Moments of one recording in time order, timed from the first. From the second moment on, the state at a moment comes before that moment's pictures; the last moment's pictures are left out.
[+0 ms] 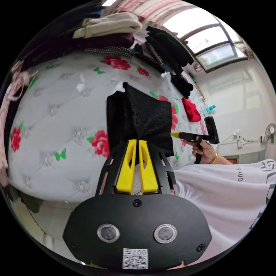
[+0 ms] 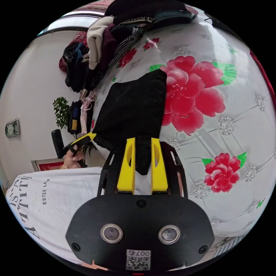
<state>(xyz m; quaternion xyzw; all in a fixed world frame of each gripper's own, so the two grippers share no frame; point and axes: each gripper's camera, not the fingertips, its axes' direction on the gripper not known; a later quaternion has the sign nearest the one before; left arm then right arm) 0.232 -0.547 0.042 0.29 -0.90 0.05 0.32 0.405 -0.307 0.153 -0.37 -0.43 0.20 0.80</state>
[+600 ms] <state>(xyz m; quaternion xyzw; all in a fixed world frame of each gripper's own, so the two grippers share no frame) 0.279 -0.578 -0.038 0.27 -0.83 0.01 0.49 0.441 -0.309 0.178 -0.42 -0.47 0.24 0.74</state>
